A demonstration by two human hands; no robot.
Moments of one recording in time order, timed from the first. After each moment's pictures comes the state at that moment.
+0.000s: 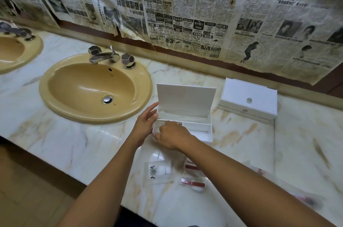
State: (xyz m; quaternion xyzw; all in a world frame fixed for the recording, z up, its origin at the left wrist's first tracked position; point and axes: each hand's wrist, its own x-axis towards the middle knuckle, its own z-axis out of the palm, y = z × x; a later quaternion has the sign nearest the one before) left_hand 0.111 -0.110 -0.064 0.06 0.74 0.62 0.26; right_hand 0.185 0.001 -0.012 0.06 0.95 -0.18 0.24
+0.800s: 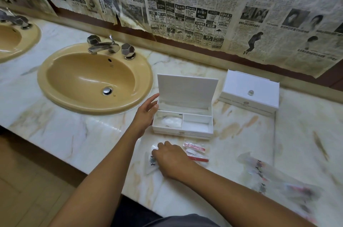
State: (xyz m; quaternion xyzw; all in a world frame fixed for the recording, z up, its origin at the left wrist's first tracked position) left_hand 0.112 -0.109 -0.062 0.05 0.74 0.62 0.26; right_hand 0.256 -0.035 -0.048 -0.12 0.97 -0.11 0.15
